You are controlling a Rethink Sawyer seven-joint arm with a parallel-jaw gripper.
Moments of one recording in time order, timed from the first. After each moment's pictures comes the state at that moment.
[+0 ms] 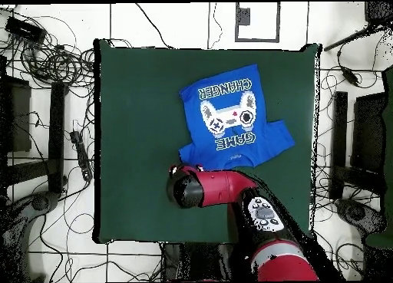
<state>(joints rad) -0.25 -0.55 0.13 1.88 -0.32 0.21 1.80</state>
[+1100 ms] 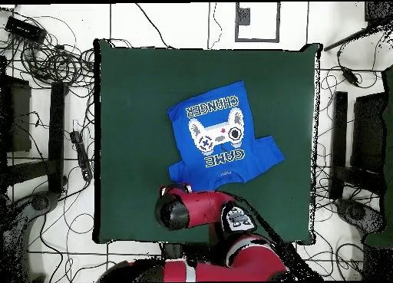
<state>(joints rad) -0.15 -0.47 0.05 1.97 -0.32 0.00 1.80</state>
